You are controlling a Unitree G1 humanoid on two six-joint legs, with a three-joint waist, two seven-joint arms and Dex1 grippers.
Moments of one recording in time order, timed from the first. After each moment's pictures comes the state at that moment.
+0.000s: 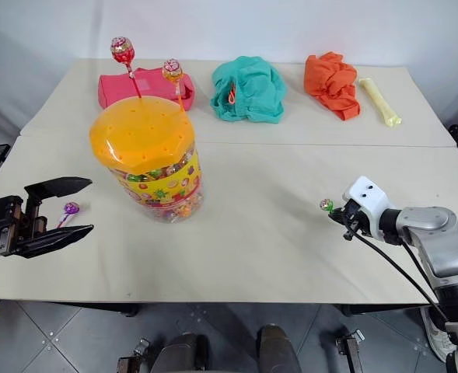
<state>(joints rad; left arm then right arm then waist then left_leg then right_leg) -0.11 0.87 0.56 -0.18 -0.84 0.42 -1.31 -0.36 -0.95 0.03 0.08 0.25 0.44 0.92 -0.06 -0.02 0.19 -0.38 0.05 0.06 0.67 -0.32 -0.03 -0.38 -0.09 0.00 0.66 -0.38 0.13</state>
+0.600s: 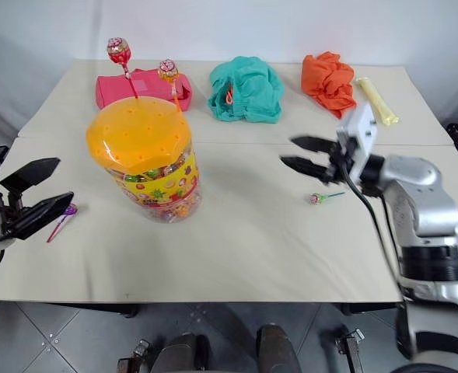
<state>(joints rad) -0.11 0.72 0.69 -0.10 -0.89 0.39 -1.09 -0.74 -0.63 -0.09 0.05 0.53 0.40 1.03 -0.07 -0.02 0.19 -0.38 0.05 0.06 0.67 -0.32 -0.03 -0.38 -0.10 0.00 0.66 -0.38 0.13</state>
